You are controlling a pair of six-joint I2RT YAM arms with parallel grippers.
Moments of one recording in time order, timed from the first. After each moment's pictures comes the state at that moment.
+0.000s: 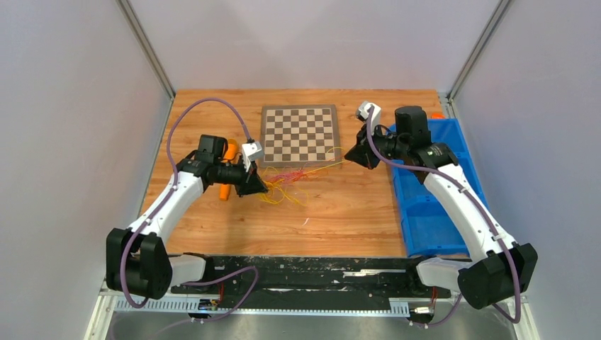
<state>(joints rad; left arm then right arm) -0.19 1.24 0.89 -0.63 0.90 0.53 0.33 1.23 1.21 -0.56 -0.64 -0.25</state>
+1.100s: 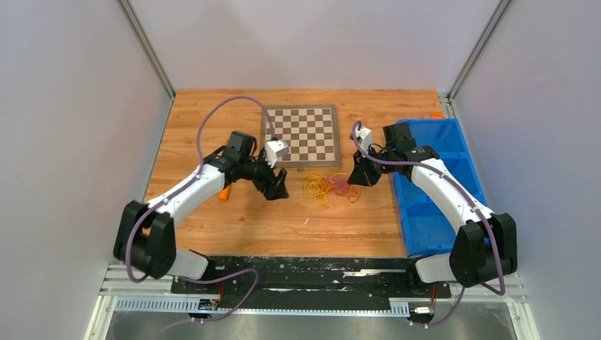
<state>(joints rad) -0.37 1.34 0.90 -0.49 0.64 0.30 0.29 1.39 1.05 -0.62 -0.70 -0.33</state>
